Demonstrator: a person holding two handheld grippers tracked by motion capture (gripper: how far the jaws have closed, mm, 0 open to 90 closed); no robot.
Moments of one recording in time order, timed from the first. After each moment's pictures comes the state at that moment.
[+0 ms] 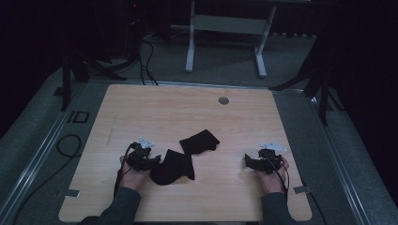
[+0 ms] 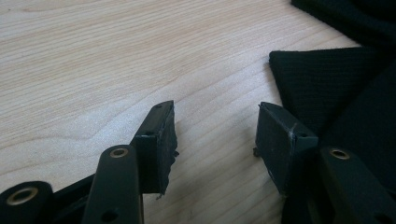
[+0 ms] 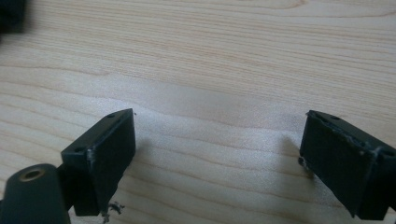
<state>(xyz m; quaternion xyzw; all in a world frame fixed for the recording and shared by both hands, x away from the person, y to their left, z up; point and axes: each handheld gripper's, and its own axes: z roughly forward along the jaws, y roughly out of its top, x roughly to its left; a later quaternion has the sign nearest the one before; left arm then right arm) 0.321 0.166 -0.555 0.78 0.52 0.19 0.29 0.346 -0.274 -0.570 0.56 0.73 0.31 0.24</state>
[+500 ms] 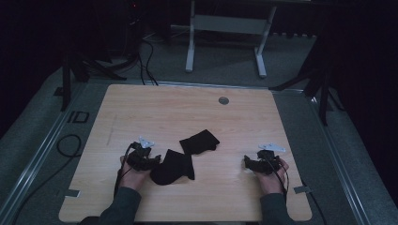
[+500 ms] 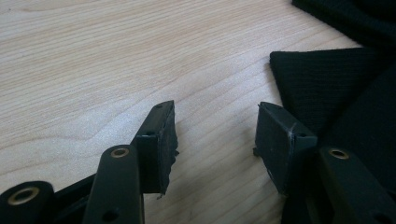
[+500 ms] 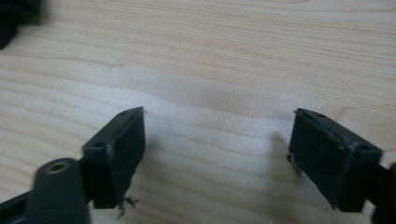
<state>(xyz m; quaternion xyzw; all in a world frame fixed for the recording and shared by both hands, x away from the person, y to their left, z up) 0.321 0.166 -0.555 0.78 0.52 0.19 0.29 0.339 -0.269 -0.565 0.56 0.73 0.30 0.23</state>
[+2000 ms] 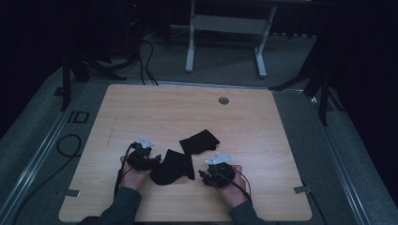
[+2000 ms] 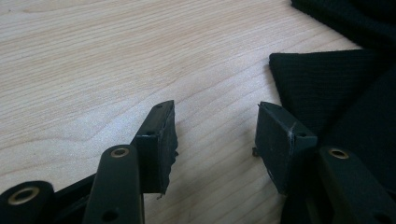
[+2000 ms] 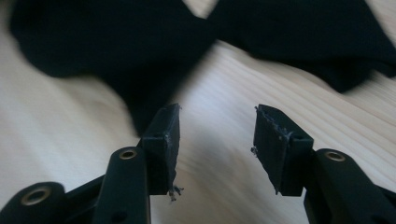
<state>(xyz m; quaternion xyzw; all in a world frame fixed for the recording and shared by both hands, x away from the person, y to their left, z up) 0.321 0.165 -0.555 0.78 0.52 0.20 0.29 0.286 -0.116 -0.542 0.34 0.86 0.34 0.15</state>
